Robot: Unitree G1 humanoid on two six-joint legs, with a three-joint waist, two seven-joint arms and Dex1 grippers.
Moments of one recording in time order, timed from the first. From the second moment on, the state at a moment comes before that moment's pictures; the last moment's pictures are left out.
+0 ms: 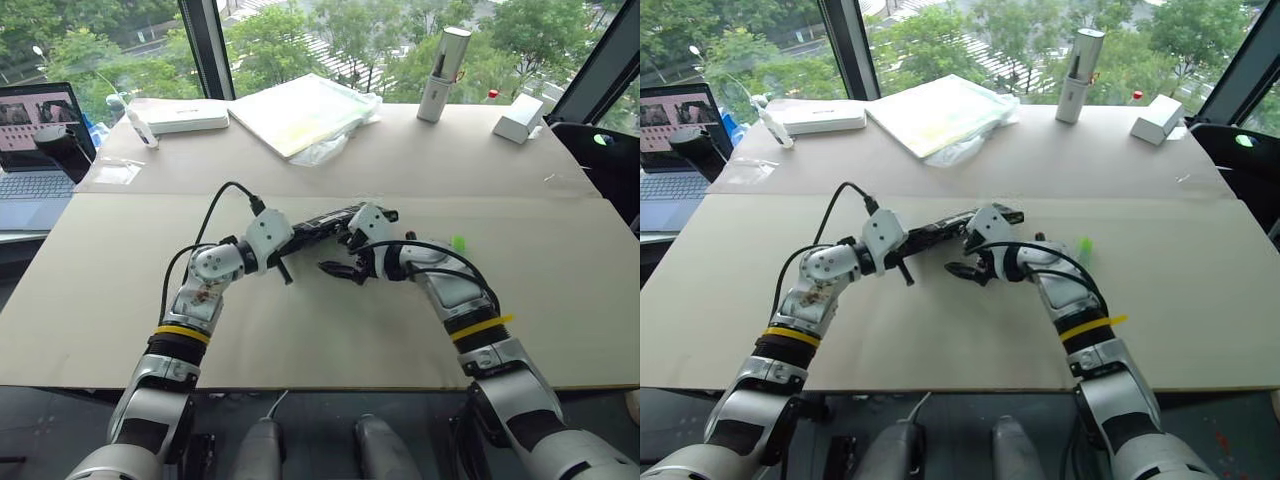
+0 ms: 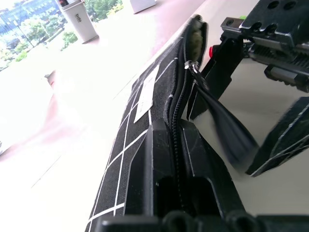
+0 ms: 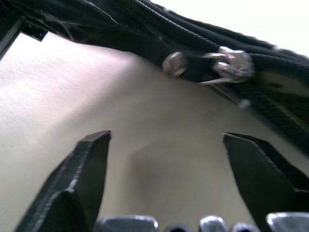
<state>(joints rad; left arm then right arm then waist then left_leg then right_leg) -0.64 0.37 -0.12 0.41 -0.04 -0.13 -0.81 -0.76 -0.29 0.22 0.36 0.07 0.42 0.85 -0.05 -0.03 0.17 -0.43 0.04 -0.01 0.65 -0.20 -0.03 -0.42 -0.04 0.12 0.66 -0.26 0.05</state>
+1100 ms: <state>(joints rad) -0.47 0.48 -0.10 0.17 -0.11 -0.02 -0.85 -0.43 -0.48 -0.25 -0.01 0.25 0.86 0.33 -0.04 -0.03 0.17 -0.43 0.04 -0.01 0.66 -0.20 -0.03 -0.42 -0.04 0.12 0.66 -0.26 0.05</state>
